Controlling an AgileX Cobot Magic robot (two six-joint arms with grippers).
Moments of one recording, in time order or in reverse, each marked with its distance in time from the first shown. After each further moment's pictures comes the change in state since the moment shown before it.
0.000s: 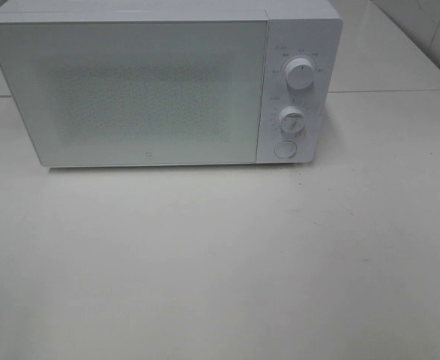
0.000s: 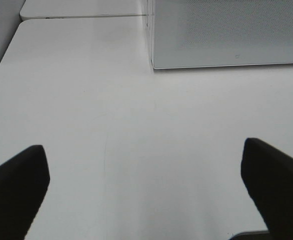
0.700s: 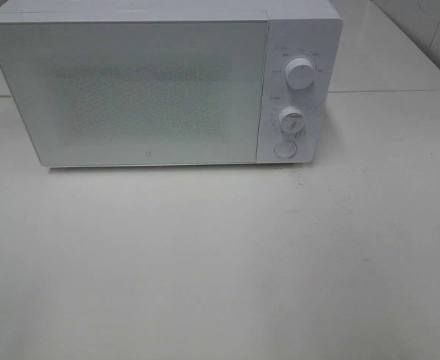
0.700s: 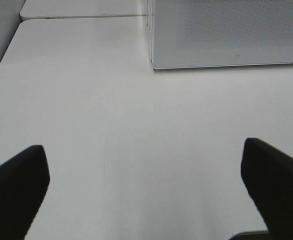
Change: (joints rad) left arm 0.000 0.000 0.000 0.000 0.000 0.000; right arm 0.000 0.371 -0.027 0.000 -0.404 0.001
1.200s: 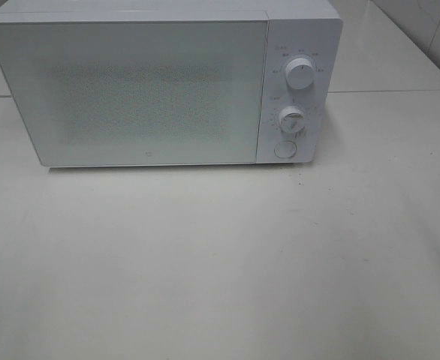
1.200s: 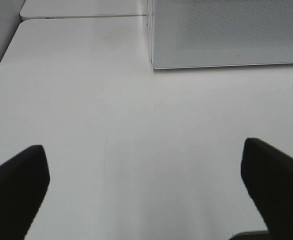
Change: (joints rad) left arm 0.000 0.000 0.000 0.000 0.000 0.000; right arm 0.000 0.270 0.000 0.000 -0.302 0.000
